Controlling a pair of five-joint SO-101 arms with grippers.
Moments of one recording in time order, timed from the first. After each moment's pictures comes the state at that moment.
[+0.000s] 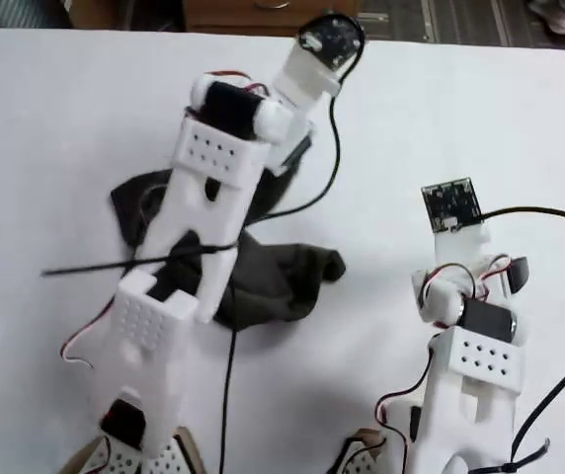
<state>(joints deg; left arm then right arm) 19.0 37.5 -67.1 101.3 -14.6 13.5 -50.4 62.6 53.2 29.9</state>
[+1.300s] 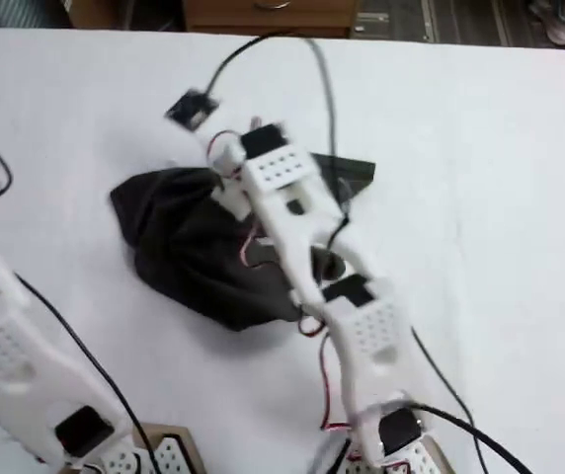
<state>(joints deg) -46.9 29.6 -50.5 98.1 -28.4 -32.6 42.0 -36.7 78.6 26.7</state>
